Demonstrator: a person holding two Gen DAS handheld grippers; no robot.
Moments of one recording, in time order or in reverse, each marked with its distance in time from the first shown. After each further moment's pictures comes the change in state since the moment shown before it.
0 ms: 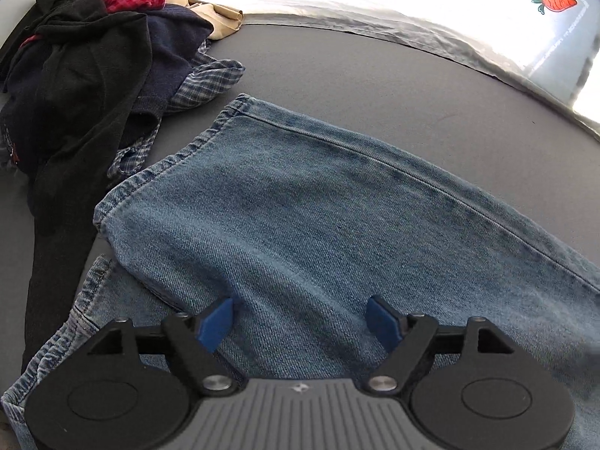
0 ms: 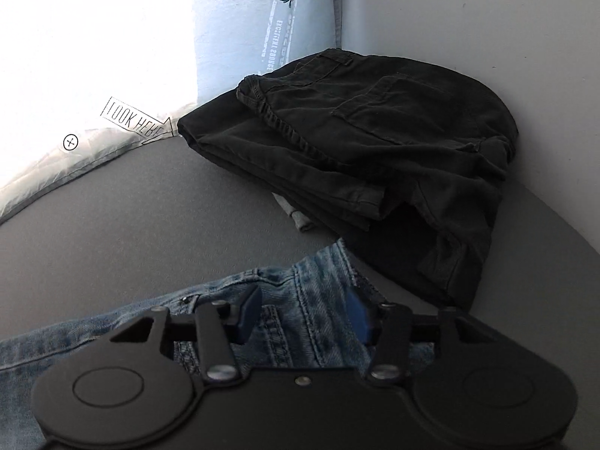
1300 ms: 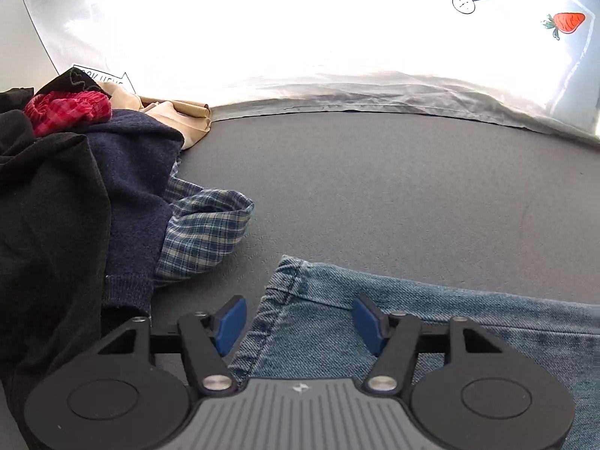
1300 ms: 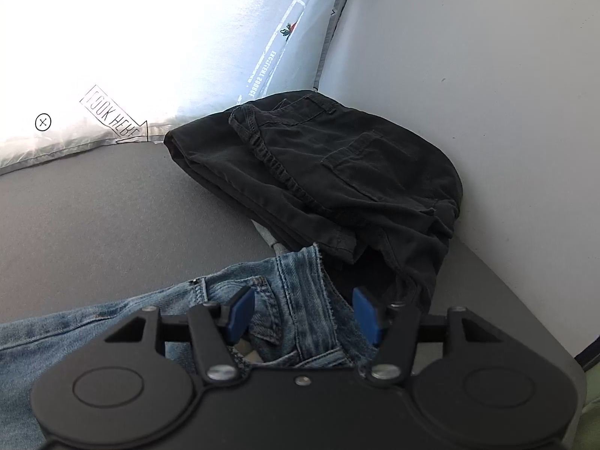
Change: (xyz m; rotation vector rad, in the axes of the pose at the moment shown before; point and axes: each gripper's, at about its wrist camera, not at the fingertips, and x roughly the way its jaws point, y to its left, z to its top) left arm 0.071 0.051 0.108 0.257 -0.284 -0.088; right arm -0.040 0.071 0.010 -0.092 -0.067 -0.297
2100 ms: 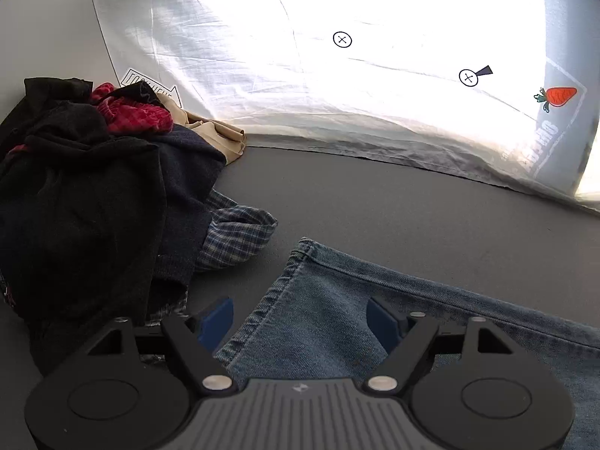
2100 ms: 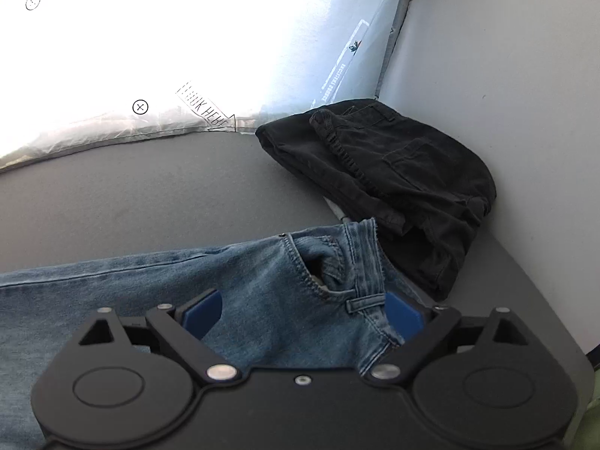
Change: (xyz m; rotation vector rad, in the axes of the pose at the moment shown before) left arm -0.095 0.009 -0.020 -0.158 -0.061 0.030; right arm -0.085 -0.005 -0.034 -0.009 0.037 0.275
